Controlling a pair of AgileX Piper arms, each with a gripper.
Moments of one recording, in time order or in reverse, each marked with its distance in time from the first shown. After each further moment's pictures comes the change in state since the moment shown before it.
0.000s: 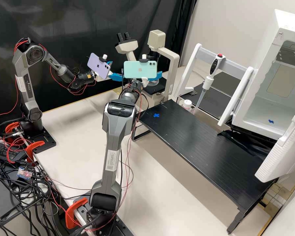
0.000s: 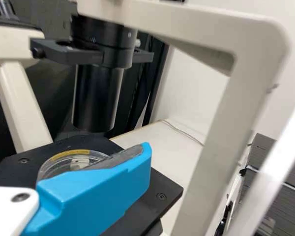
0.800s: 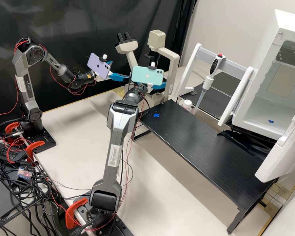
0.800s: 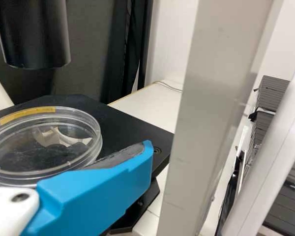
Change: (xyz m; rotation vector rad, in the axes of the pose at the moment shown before) left arm 0.000 0.000 0.000 0.000 0.000 0.000; right arm 0.034 -0.024 0.035 0.110 -0.162 -0.069
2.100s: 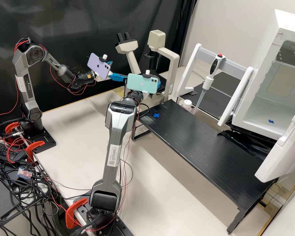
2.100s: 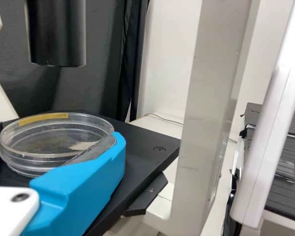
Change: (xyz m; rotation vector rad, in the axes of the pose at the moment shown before) left arm 0.000 0.000 0.000 0.000 0.000 0.000; right arm -0.010 -0.032 0.013 0.019 -0.002 0.007
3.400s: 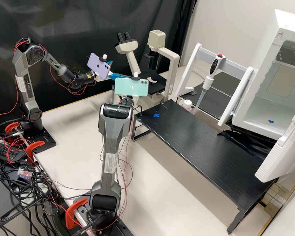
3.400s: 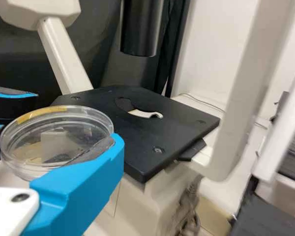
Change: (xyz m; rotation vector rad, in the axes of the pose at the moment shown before) left arm 0.000 0.000 0.000 0.000 0.000 0.000; right arm -0.102 -0.009 -0.004 -0.051 0.180 0.002
